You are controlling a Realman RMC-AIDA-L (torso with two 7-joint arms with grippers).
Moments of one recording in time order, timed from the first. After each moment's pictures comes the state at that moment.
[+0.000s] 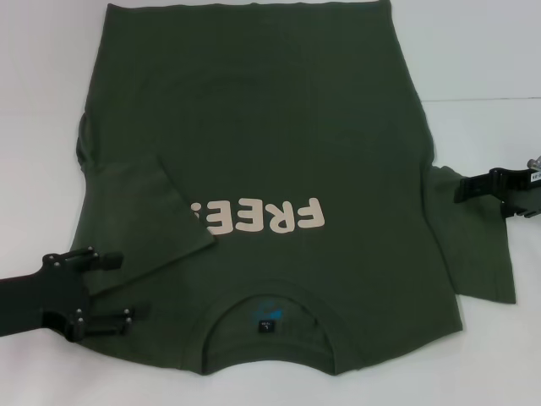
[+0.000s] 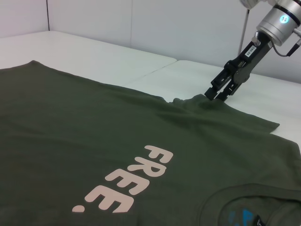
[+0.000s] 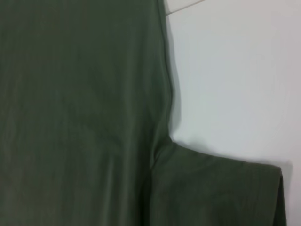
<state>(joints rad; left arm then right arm) -0.43 -2.15 0.41 0.88 2.29 1.65 -1.22 0.79 1.97 -0.65 -0.63 -2.73 -1.10 2.77</state>
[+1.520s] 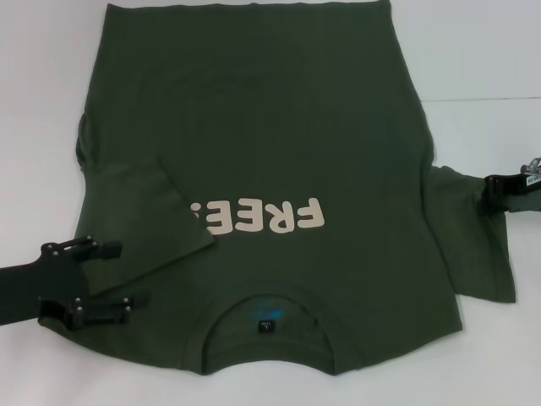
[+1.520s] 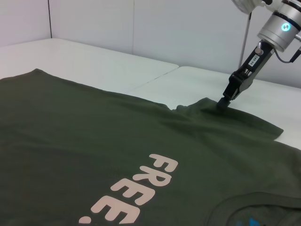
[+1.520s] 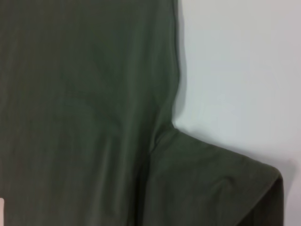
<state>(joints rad) -0.44 -2.14 0.41 0.88 2.28 1.65 -1.23 0.81 1.96 -0.77 -0.63 -2.75 -1.11 2.78</state>
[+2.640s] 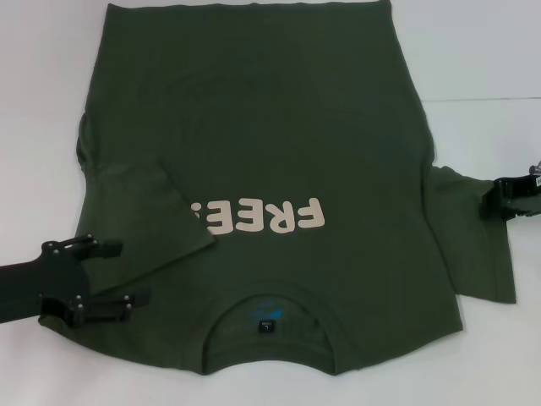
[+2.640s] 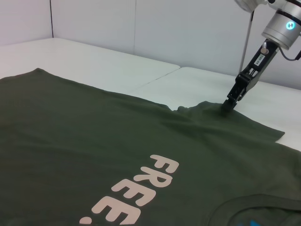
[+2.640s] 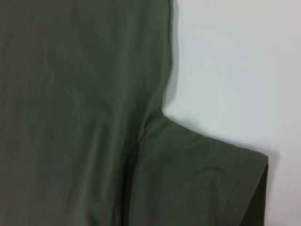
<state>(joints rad) -0.45 -2.14 0.40 0.88 2.28 1.65 -1.24 0.82 1.94 -0.79 -0.65 -2.80 -1.16 2.79</state>
